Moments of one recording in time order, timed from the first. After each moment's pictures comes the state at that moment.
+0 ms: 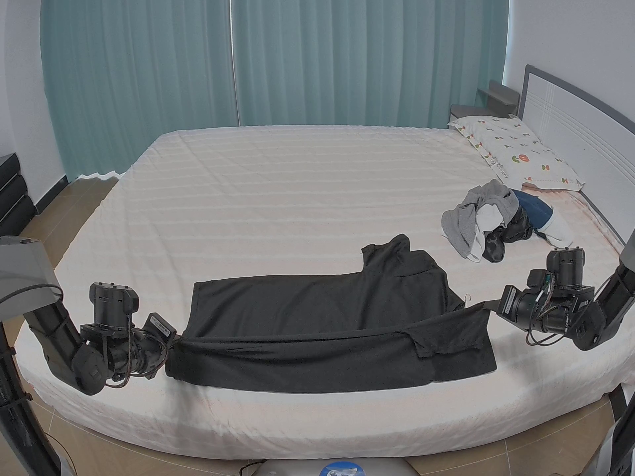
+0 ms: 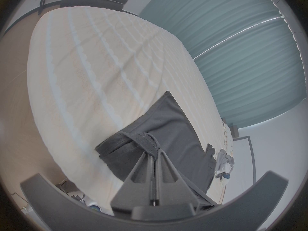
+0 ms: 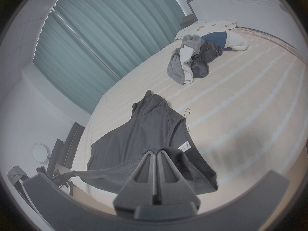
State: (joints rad) left arm -0.10 2.05 -0.43 -0.92 -0.04 -1.08; right arm 0.04 2.02 -0.59 -0.84 0.26 0.51
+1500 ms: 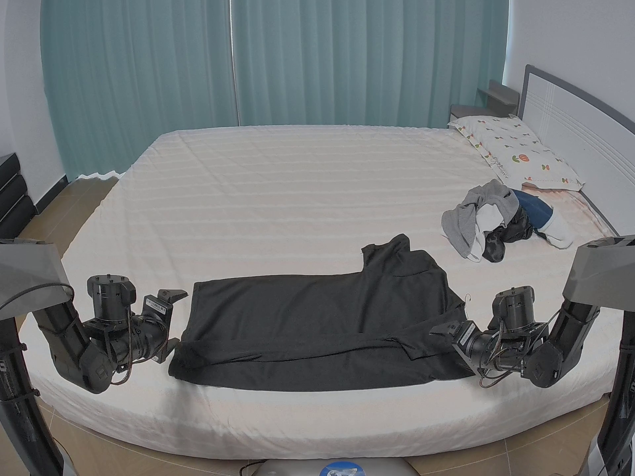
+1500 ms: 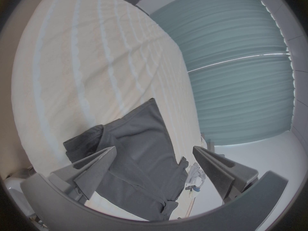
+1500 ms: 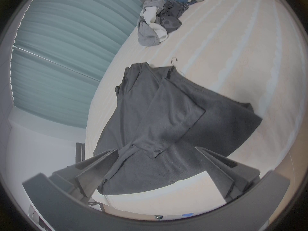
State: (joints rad) left arm -0.08 2.10 -0.42 -1.19 -0.12 -1.30; right arm 0.28 2.21 -0.51 -1.01 0.11 1.00
